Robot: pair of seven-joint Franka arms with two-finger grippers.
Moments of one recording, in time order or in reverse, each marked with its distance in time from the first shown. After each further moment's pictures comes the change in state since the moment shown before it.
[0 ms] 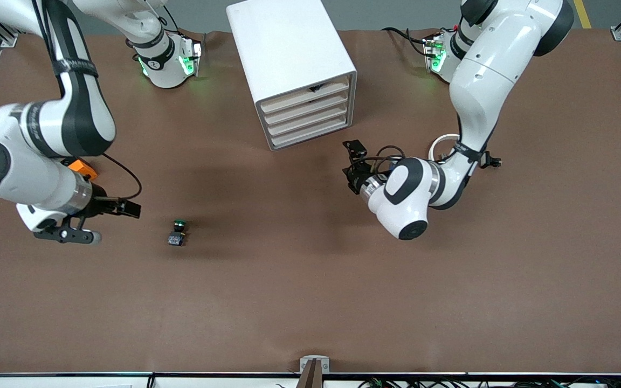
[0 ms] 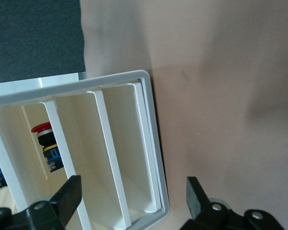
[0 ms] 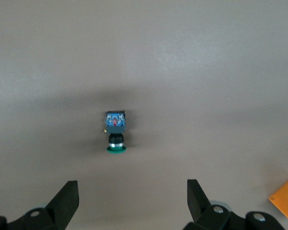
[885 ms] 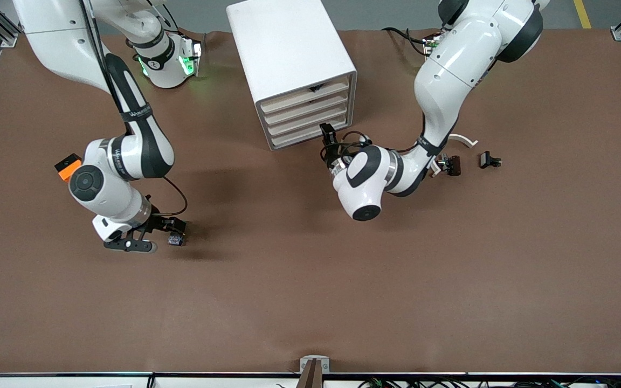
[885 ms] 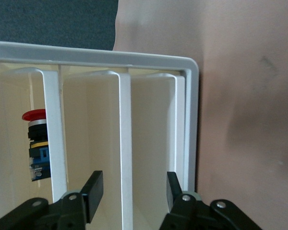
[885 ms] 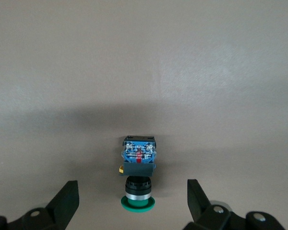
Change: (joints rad) left arm -0.148 0.054 -0.001 0.001 -0.038 -0.023 -0.181; right arm 0.086 0.145 0.002 -0.226 0.042 0.483 0.002
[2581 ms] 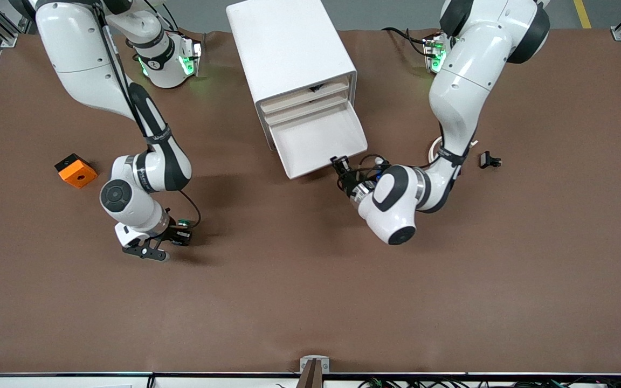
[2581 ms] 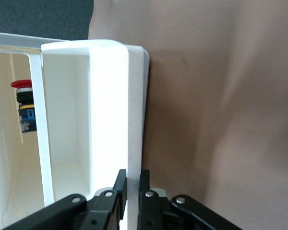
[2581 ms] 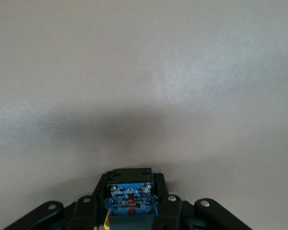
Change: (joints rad) left arm 0.033 0.018 0.170 0.110 -0.084 0.006 0.004; right arm 0.040 0.147 -0.002 0.052 0.002 0.113 0.199
